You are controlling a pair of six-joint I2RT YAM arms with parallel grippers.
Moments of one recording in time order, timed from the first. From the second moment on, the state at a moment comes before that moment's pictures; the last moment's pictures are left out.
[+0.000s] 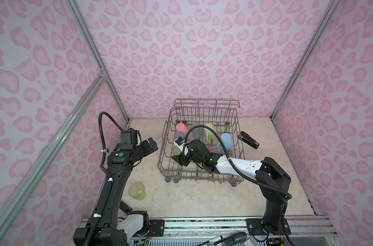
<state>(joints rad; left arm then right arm) 0.01 1.13 1.11 -0.79 0.11 -0.49 0.92 1.90 1.29 0.15 -0.07 0.00</state>
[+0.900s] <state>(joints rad) 0.01 1.13 1.11 -0.79 0.08 -0.50 0.90 1.98 1.30 0.12 -0.12 -0.06</state>
